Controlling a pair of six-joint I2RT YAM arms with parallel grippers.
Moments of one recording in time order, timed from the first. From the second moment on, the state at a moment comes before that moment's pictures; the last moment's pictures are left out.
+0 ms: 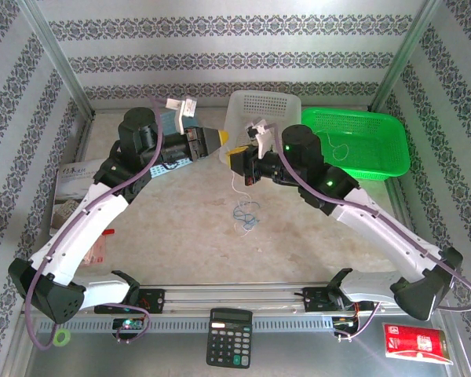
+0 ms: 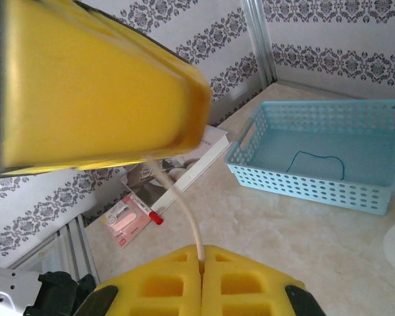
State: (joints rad) left arm -0.46 1.24 1.33 -0.19 0.67 -0.69; right arm 0.71 1.23 1.27 -0.31 -0.38 0.31
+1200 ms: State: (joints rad) left arm -0.46 1.07 0.99 -0.15 0.53 -0.71; right arm 0.11 1.33 1.40 -0.02 0.20 0.28
